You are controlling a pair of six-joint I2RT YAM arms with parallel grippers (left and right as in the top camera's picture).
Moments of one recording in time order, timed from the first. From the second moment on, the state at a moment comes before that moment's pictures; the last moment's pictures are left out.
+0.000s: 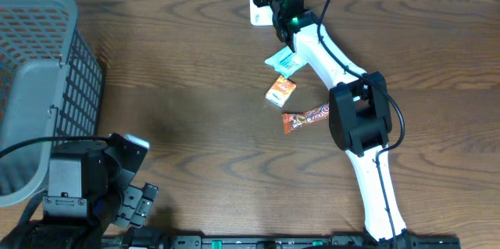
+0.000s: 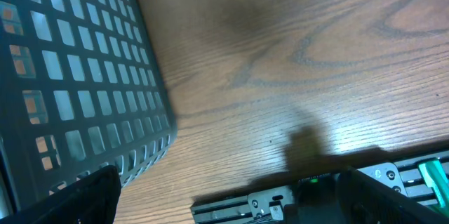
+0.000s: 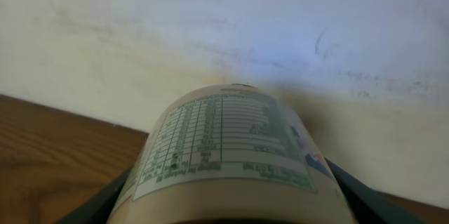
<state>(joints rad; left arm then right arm) -0.09 0.78 1.29 -1.60 -0.14 0.37 0.40 2.51 2.13 0.03 0.13 0.01</state>
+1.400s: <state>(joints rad) -0.09 0.78 1.29 -1.60 -0.14 0.38 -0.53 2.32 2.14 -1.37 0.10 0.15</state>
